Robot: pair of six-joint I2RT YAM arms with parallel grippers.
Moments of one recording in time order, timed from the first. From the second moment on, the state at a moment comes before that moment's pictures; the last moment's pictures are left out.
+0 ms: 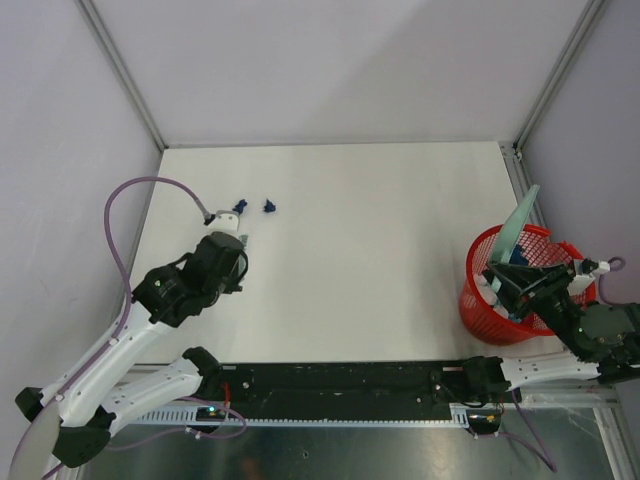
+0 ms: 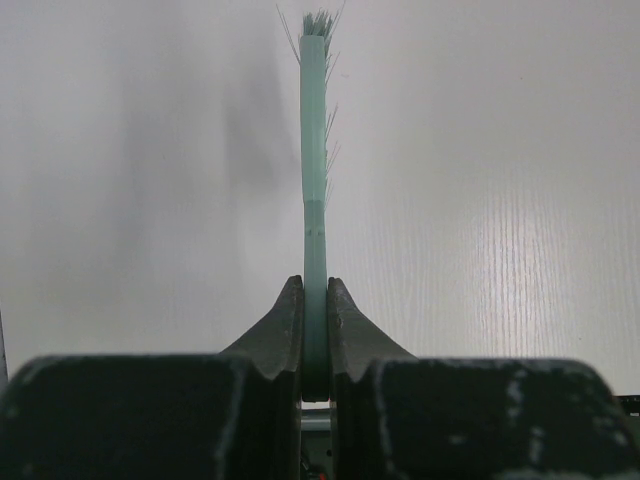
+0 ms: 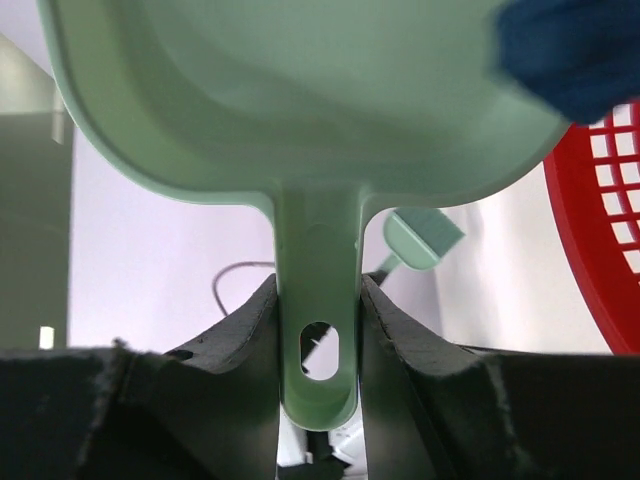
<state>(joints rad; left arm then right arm) -0.69 0.83 1.00 -1.03 -0.51 -0.42 1.71 0.05 0.99 -1.23 1.20 1.81</state>
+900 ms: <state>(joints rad) -0.69 0.82 1.00 -1.03 -0.51 -0.42 1.71 0.16 1.04 -0.88 1.26 1.39</state>
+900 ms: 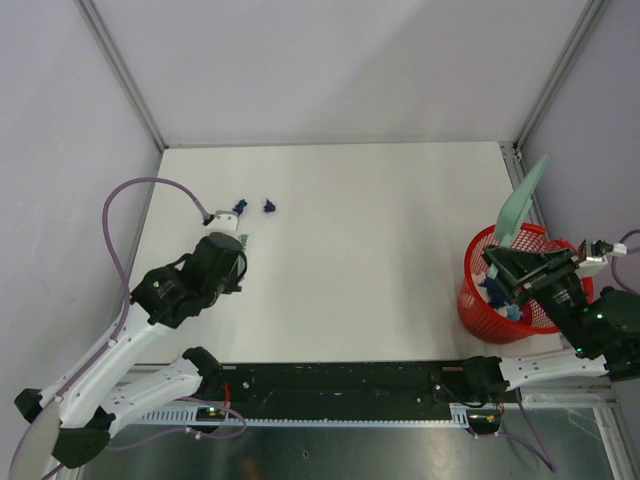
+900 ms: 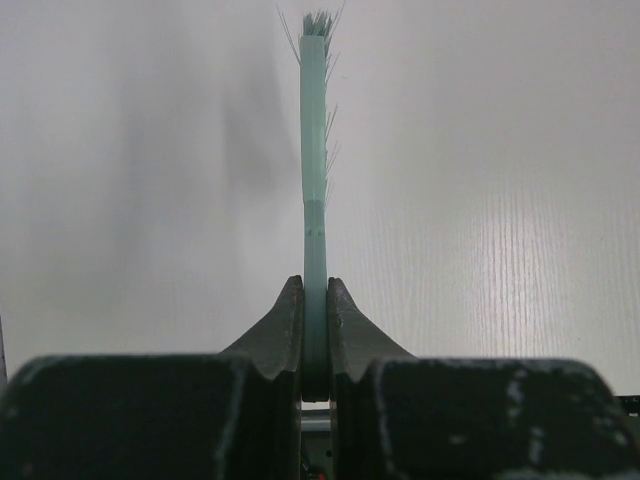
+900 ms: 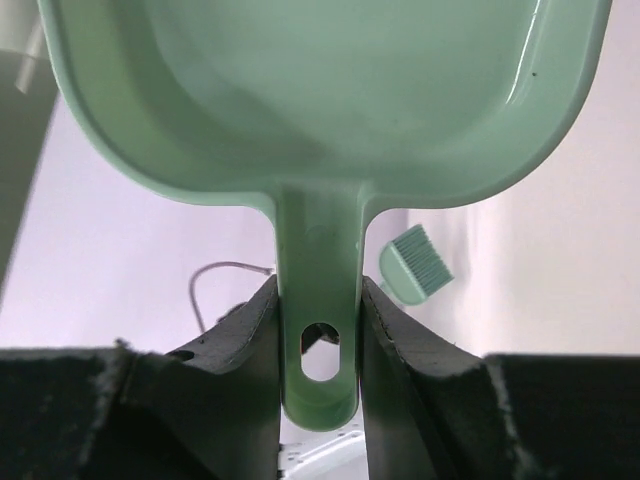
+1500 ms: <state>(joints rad) -0.62 1.09 1.19 -1.03 -0.53 -0.40 1.44 0.90 1.33 -1.03 1.07 1.13</state>
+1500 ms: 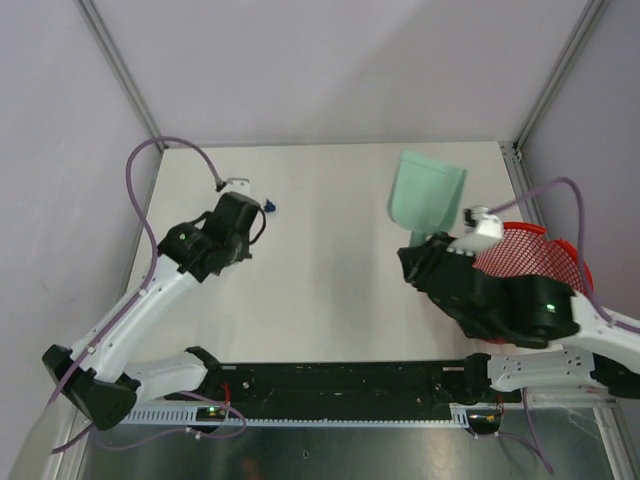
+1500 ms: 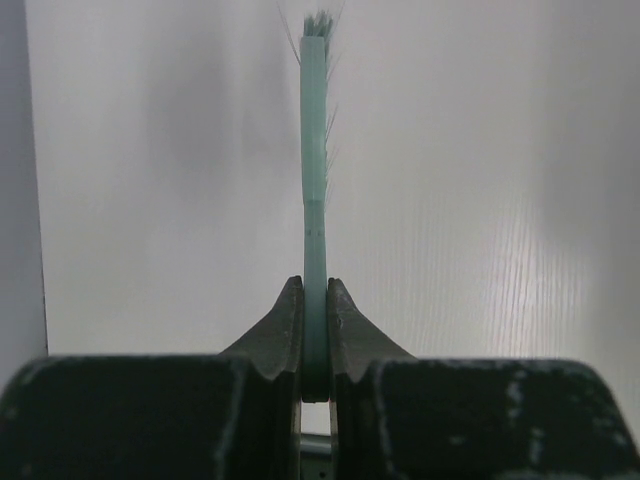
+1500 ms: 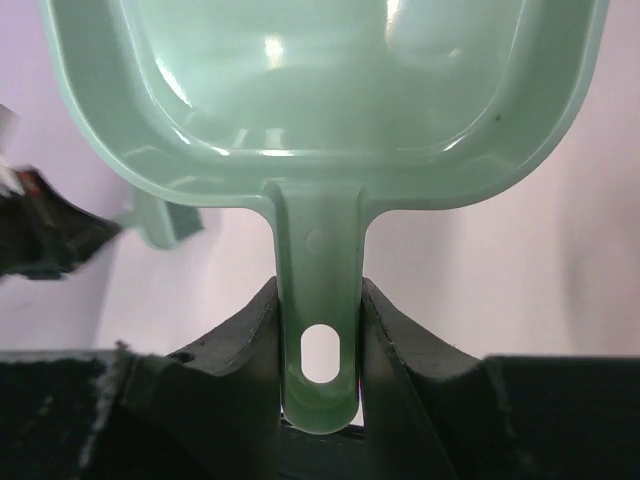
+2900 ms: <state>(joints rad) -0.34 1.79 1.93 -0.99 -0.37 -0.16 1.05 1.62 1.36 -1.04 0.06 0.57</state>
